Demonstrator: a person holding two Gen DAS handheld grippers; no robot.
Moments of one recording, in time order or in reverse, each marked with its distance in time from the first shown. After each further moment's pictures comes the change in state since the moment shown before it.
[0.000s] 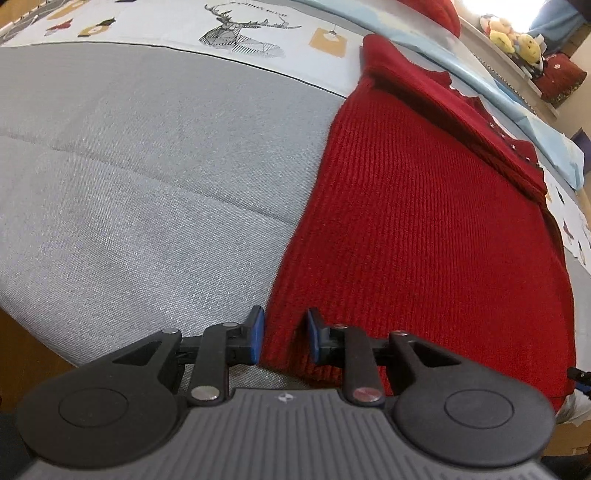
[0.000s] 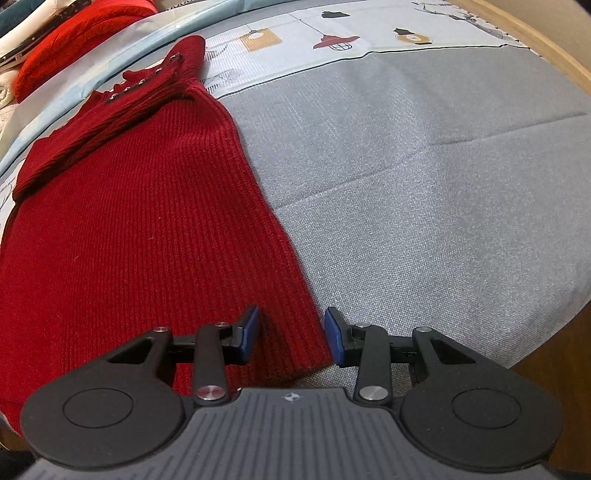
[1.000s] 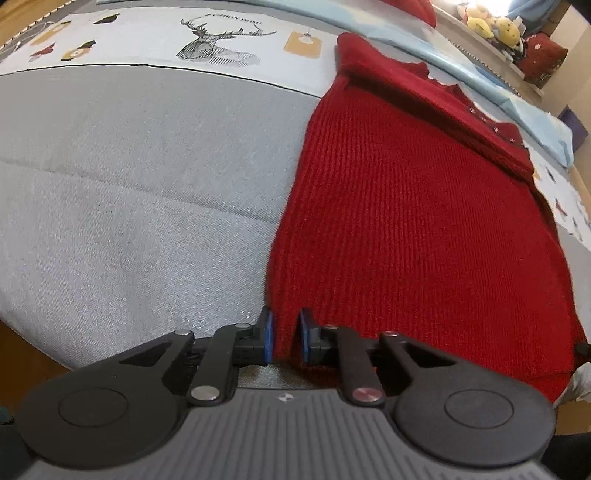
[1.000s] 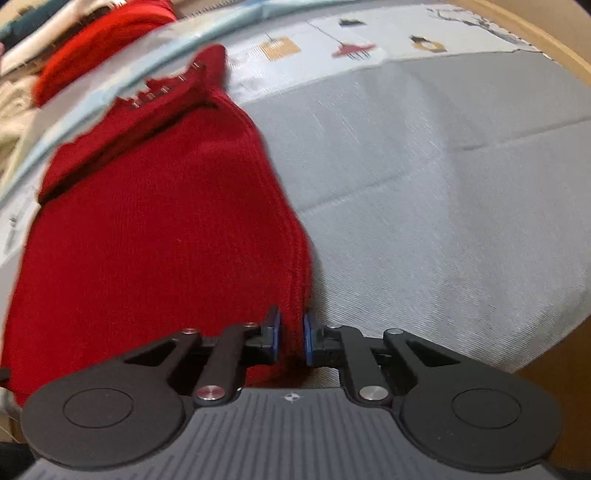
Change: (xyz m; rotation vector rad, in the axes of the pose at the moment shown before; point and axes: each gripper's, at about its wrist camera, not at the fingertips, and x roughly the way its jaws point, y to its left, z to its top) left arm -0.013 -0.015 -0.007 0.064 -0.017 -0.011; right arm -0.015 0.001 -0.001 -0.002 -0.034 0.093
